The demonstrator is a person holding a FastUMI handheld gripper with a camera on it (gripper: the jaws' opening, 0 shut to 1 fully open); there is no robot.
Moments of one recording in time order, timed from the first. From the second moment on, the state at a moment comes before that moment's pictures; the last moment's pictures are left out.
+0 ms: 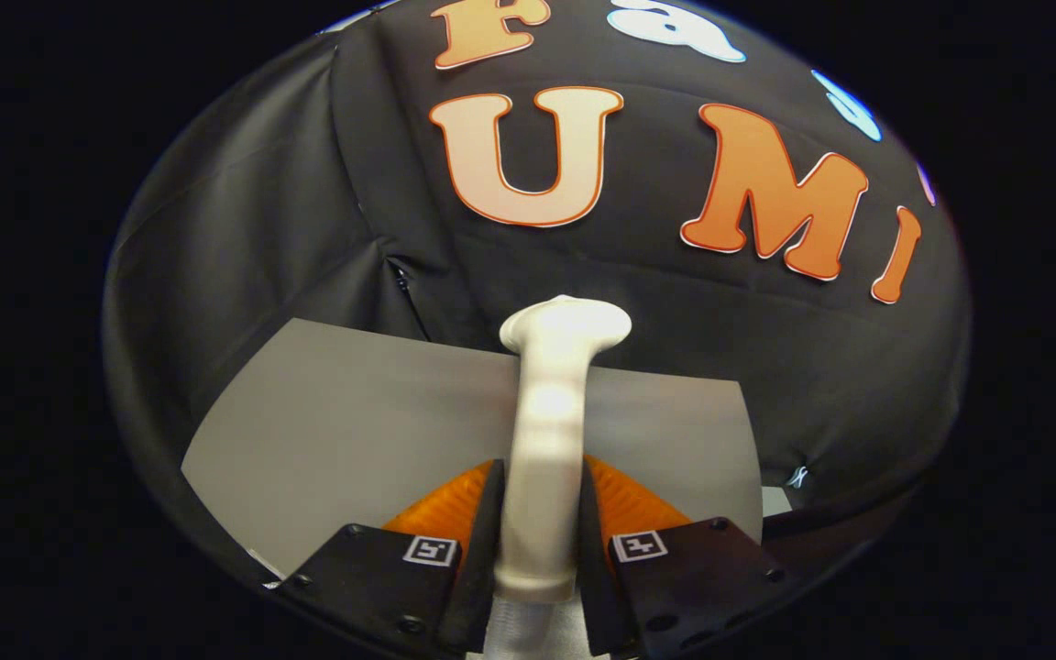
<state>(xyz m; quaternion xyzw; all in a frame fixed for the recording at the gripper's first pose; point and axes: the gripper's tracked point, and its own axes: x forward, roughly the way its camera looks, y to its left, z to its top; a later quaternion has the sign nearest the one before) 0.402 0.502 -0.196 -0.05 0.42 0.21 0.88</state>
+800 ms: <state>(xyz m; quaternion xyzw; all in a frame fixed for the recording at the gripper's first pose) 0.338 0.498 -0.136 -0.08 0.31 0.26 0.91</state>
